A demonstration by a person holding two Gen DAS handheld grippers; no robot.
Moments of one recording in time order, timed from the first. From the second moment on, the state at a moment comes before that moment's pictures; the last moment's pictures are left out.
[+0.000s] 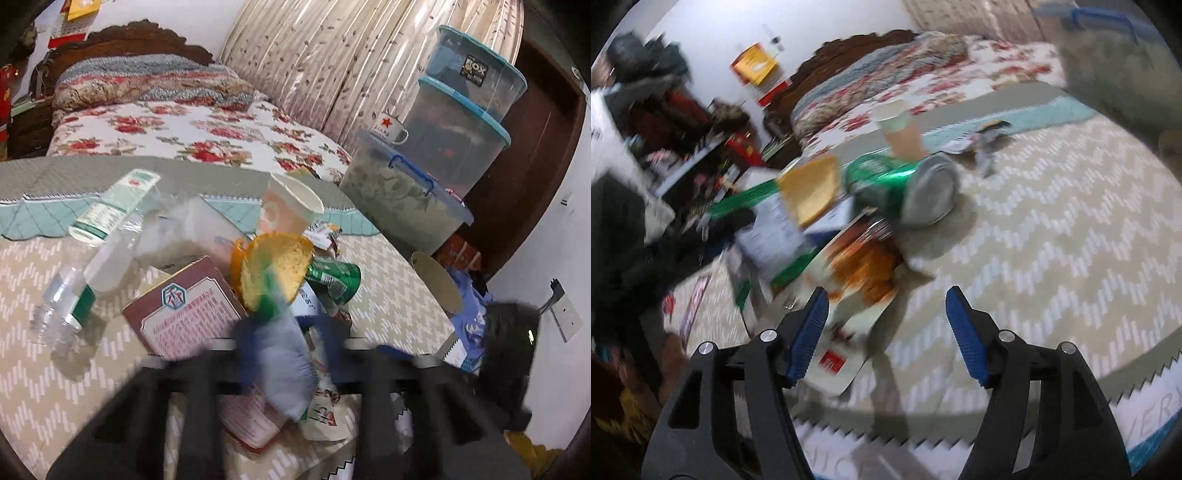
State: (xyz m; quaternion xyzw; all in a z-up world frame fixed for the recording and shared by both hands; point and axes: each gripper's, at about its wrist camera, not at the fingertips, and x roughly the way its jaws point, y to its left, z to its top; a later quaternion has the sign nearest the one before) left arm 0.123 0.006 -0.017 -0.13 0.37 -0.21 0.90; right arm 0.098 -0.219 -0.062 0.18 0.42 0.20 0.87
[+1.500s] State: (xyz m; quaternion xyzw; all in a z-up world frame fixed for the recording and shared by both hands) left arm 0.077 0.008 -0.050 -0.15 0.43 -0.26 0.85; right arm 0.084 -0.242 -0.046 0.25 0.36 0.26 0.86
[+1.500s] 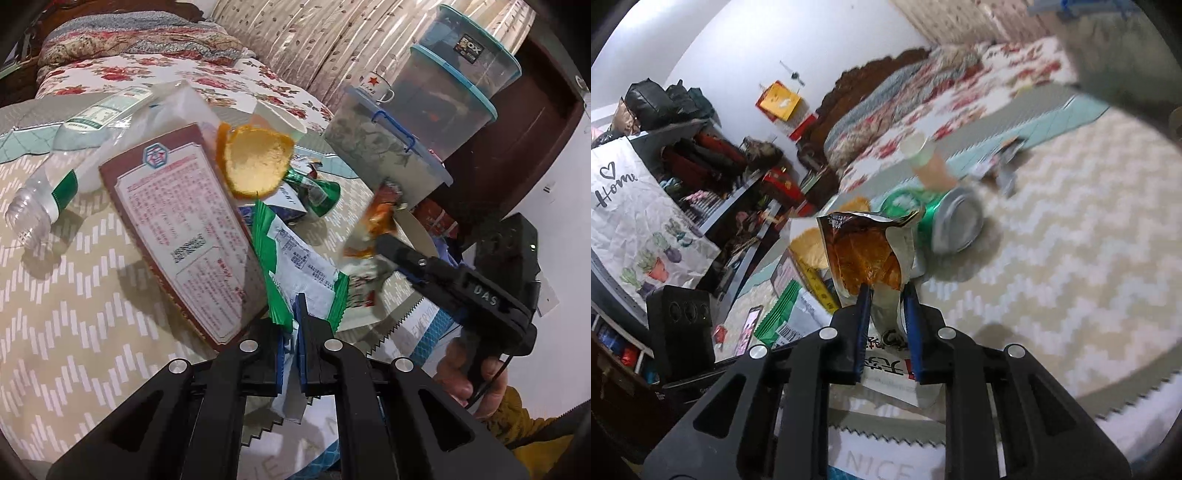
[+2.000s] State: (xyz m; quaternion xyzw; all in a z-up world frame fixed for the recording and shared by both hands) left arm 0.077 -0.026 -0.032 -0.12 0.42 -0.28 0.85; right arm 0.066 -0.306 -0.043 0.27 0.33 0.20 0.88
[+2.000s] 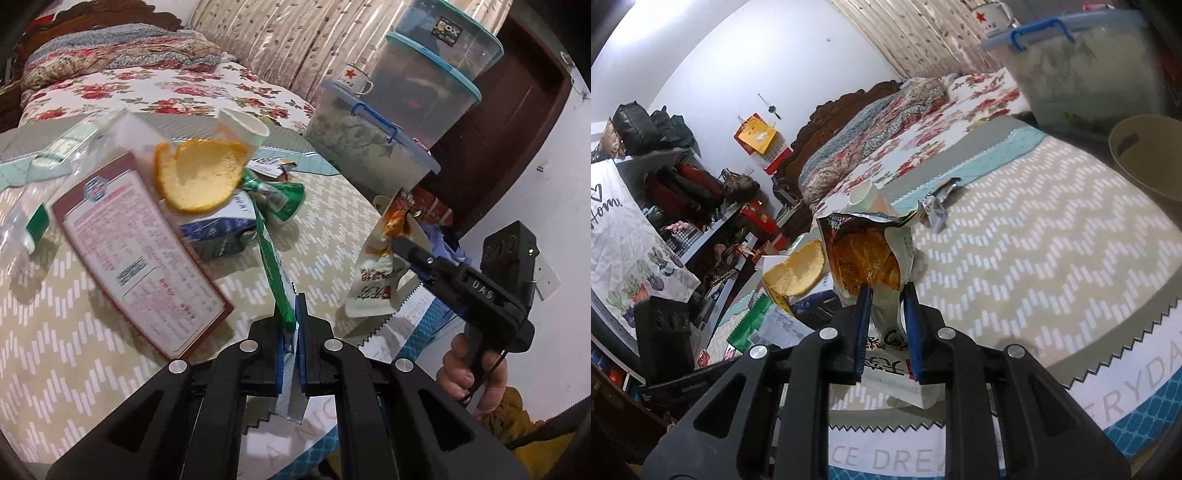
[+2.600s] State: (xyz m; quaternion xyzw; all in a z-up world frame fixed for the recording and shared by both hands) left arm 0.146 -0.178 -0.006 -0.04 0.43 -0.37 0.82; right arm 0.048 -0.413 -0.051 0.33 0.28 0.11 0.90
